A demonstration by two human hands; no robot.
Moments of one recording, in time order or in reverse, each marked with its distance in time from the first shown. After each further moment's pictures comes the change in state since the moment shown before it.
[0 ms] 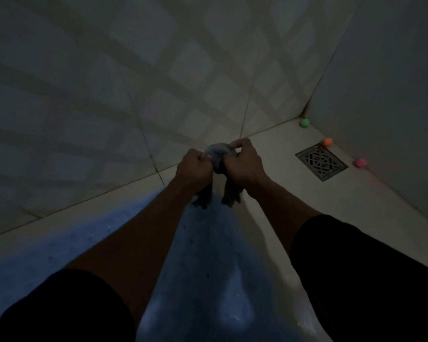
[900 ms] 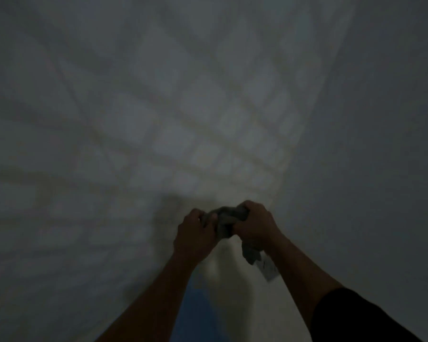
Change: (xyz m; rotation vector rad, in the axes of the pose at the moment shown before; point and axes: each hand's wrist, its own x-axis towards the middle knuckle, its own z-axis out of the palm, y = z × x) left_hand -0.154 0.521 -0.279 0.099 0.032 0.056; right_hand -0.102 -0.496 -0.361 -0.235 -0.201 -0.055
